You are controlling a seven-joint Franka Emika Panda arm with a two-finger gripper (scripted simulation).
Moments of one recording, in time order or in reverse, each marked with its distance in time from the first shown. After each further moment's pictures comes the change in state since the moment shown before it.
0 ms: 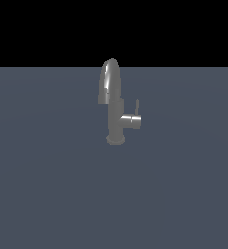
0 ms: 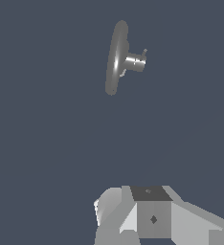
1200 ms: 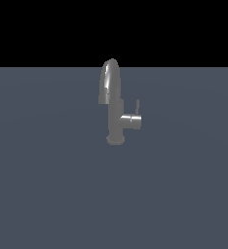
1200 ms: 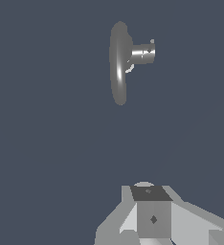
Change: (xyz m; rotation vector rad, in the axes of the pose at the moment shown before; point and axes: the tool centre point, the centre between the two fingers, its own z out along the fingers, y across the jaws) arm 0.065 0.003 0.011 0.169 -0.144 0.175
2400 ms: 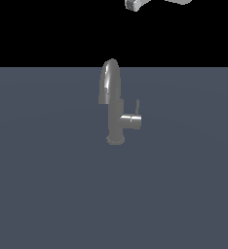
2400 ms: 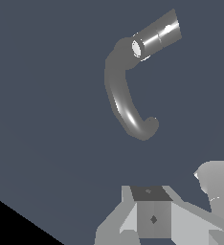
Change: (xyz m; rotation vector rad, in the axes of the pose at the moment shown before) arm 0.147 0.021 0.041 0.402 -0.337 0.409
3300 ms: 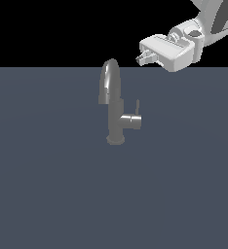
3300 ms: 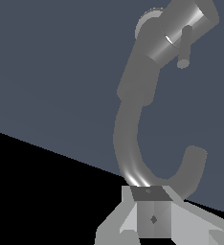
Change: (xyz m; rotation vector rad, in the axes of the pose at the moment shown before) arm 0.134 0.018 0.034 0.375 -0.314 0.371
